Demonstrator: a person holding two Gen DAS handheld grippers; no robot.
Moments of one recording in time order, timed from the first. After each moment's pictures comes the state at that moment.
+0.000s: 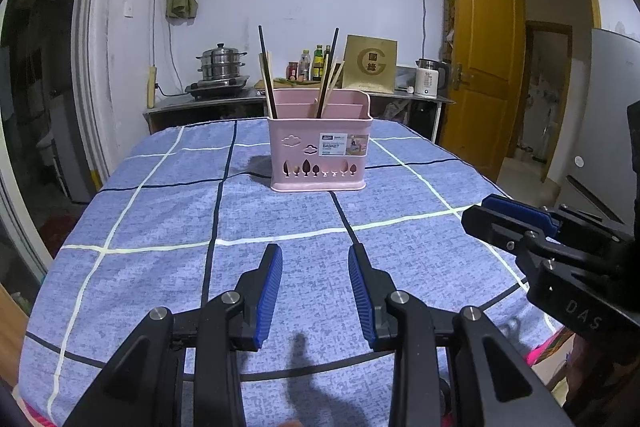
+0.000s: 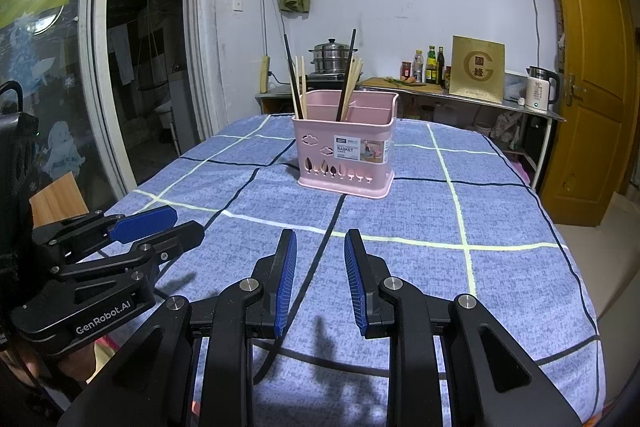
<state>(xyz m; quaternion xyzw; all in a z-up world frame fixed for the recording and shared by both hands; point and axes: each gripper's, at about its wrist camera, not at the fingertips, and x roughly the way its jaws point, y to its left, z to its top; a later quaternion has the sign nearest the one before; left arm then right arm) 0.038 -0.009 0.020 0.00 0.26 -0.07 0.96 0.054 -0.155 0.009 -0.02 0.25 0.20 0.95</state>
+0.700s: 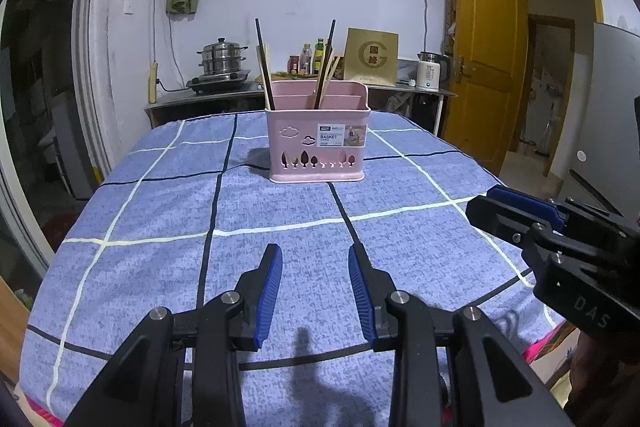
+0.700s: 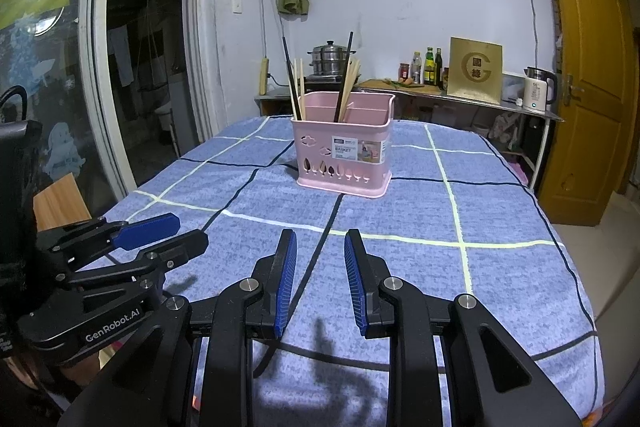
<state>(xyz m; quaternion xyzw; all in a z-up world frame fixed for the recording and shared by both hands) 0.035 -0.016 0.016 0.00 0.27 -0.06 0.96 0.048 -0.157 0.009 -0.01 0.25 0.19 0.95</state>
